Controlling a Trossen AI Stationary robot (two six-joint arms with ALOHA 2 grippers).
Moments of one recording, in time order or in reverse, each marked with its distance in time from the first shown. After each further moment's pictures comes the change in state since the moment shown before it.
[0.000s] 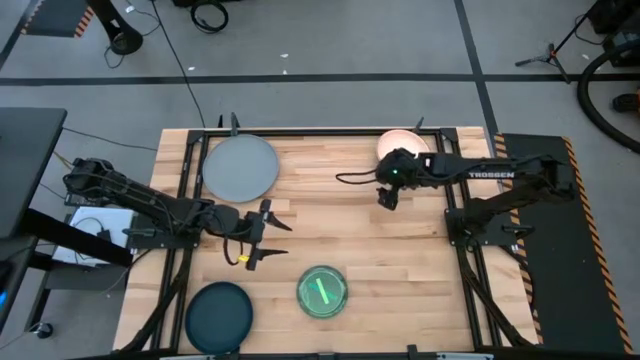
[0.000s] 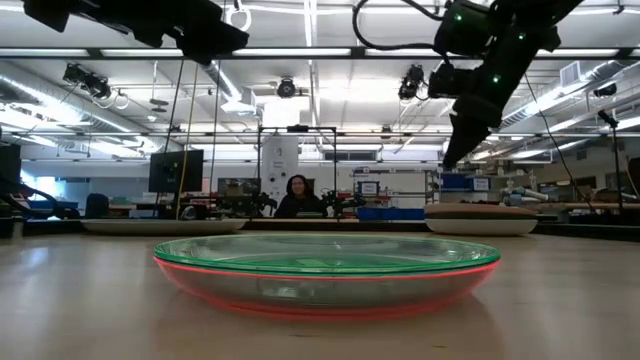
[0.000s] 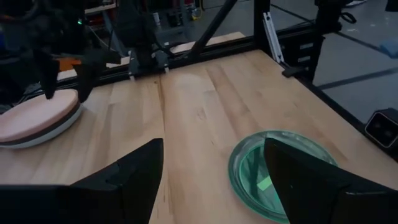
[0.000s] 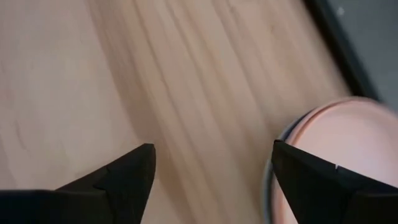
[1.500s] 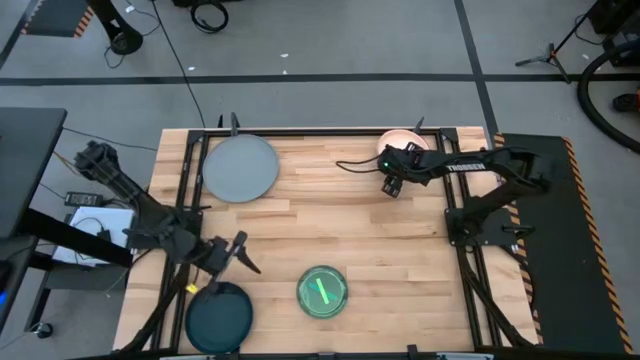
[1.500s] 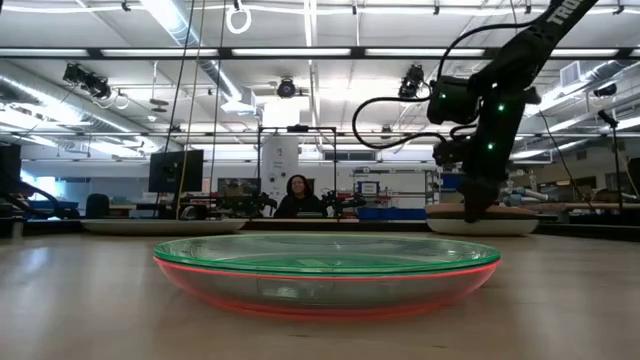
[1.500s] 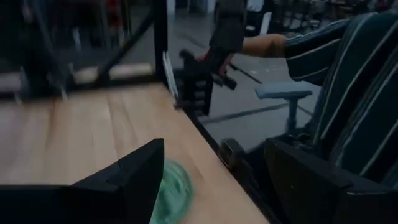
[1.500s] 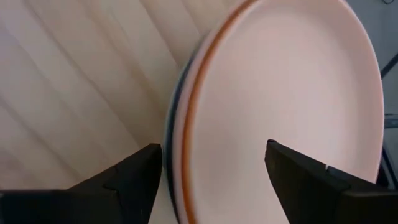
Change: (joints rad) left arm -0.425 -0.178 0.011 -0.083 -0.103 -0.274; right arm -0.212 0.220 -0.110 0.129 0.219 -0.046
